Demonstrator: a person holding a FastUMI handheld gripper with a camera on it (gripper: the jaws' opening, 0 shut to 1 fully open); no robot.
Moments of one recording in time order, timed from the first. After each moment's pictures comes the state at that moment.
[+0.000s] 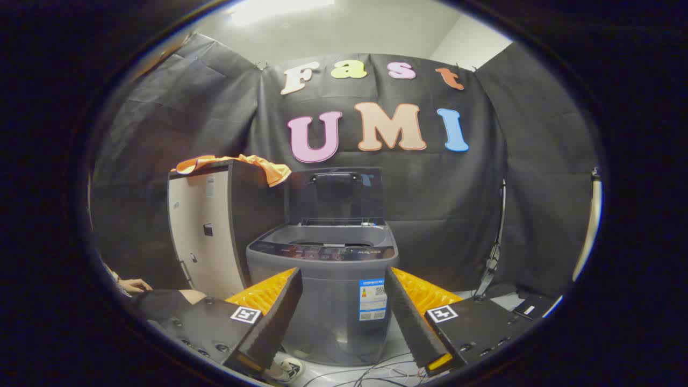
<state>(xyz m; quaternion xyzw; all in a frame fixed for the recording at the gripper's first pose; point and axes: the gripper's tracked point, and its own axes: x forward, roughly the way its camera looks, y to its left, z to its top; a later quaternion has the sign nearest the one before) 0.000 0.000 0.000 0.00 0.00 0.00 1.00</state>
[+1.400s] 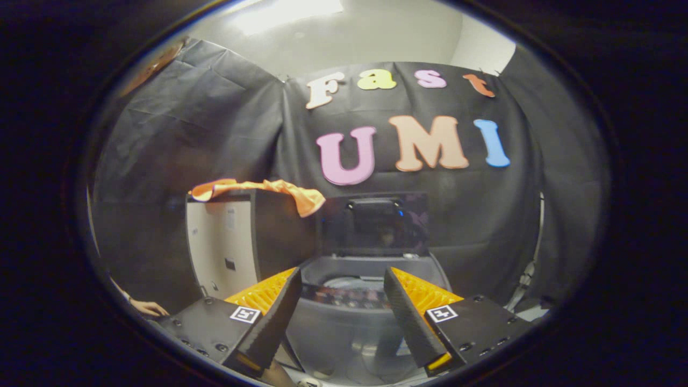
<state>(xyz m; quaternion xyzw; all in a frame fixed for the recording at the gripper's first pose) 0.095 0.096 0.089 0.01 -0.06 0.12 0.99</state>
